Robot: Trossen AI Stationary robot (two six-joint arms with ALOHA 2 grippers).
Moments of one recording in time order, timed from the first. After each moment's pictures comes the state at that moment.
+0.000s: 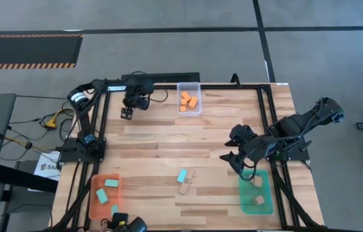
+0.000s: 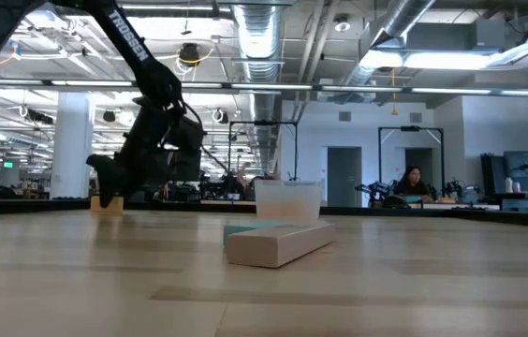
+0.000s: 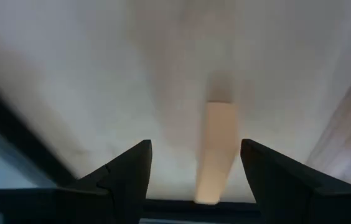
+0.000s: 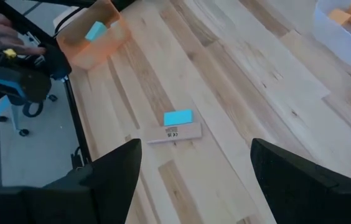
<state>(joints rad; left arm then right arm) 0.78 1.86 1.14 -1.01 -0.40 0.84 0.49 1.26 1.44 -1.01 0.39 0.94</state>
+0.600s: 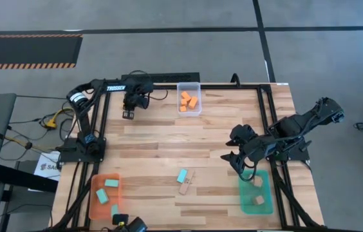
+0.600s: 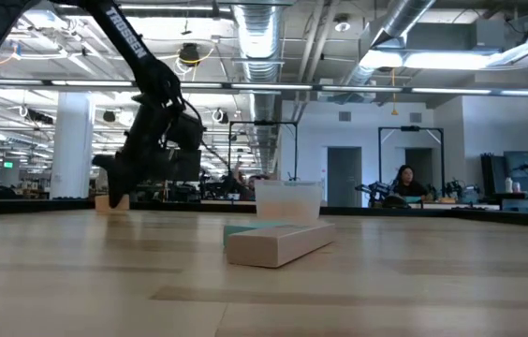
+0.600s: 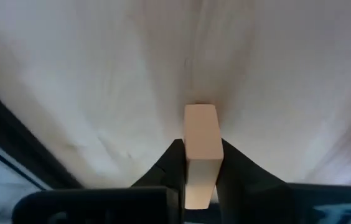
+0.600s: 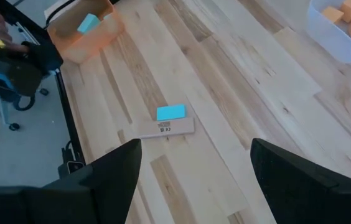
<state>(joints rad) 0.78 1.91 1.14 -1.01 -0.43 0.78 0.49 1.26 1.44 -1.04 0.39 0.93</state>
